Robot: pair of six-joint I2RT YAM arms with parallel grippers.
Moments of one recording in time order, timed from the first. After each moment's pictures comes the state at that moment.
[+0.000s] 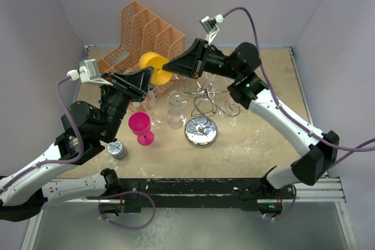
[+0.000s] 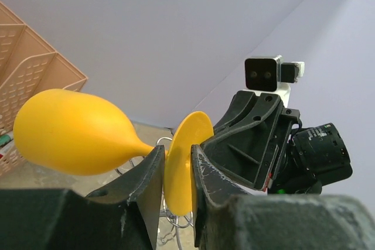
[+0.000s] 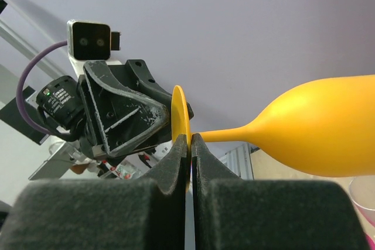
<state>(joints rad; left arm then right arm) -1.06 0.82 1.18 -0.01 -0.72 -0.51 0.68 1.46 1.46 0.39 -0.72 0.97</state>
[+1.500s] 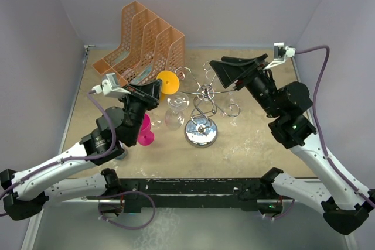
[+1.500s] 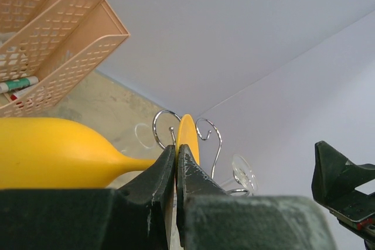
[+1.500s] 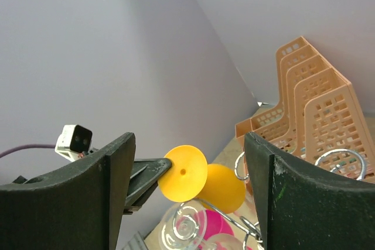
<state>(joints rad) -1.06 0.84 0.95 0.09 -0.87 -0.75 0.64 0.93 1.13 0.17 -0.04 0.65</state>
